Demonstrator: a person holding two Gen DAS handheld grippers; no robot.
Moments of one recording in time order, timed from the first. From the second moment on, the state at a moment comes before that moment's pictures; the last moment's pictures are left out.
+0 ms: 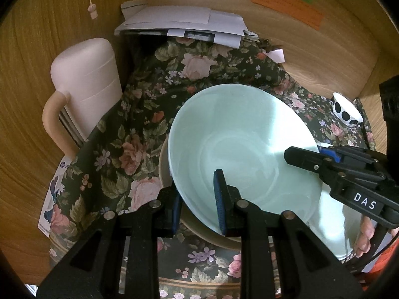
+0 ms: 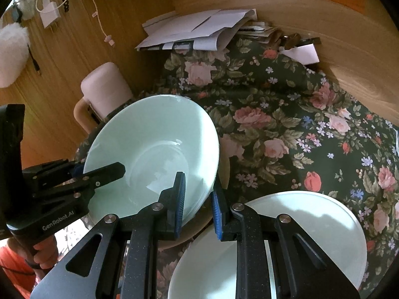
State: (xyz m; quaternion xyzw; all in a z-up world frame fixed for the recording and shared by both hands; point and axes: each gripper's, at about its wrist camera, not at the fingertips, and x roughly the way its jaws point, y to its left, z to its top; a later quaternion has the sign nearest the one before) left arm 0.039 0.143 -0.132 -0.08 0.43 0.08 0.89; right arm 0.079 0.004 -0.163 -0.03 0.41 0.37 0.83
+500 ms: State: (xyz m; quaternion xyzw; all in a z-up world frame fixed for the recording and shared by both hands) left arm 0.038 0.140 -0.137 -0.06 0.43 0.08 0.90; right arm 0.075 -0.001 -0.156 -0.05 0.40 0.37 0.84
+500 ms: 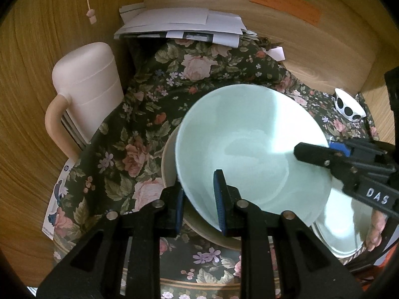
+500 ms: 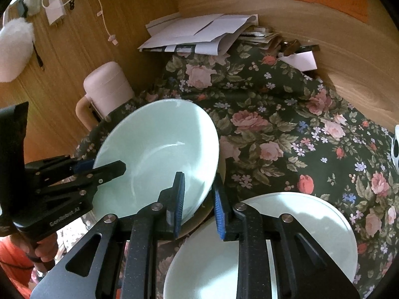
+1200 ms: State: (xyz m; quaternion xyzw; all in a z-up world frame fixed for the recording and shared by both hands) left arm 0.054 0.131 -0.116 -0.02 0.41 0.11 0.91; right arm 0.075 -0.043 -0.134 -0.03 0.34 0.33 0.88
